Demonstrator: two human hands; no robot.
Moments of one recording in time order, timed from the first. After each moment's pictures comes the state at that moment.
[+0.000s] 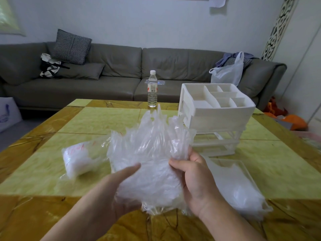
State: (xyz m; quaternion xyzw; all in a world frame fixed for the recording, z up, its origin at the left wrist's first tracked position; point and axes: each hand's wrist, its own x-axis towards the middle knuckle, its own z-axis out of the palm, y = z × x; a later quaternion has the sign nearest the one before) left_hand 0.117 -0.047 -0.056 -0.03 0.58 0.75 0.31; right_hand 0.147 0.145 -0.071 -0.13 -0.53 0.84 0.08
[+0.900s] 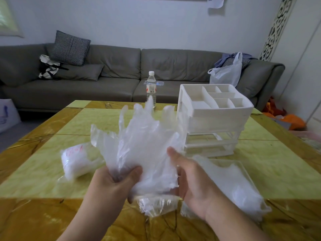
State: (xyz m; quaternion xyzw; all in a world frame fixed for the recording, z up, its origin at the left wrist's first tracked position) left_hand 0.120 -0.042 -0.061 0.09 0.76 0.64 0.02; right_hand 0.153 0.151 -0.063 -0.16 -0.57 0.80 -0.04
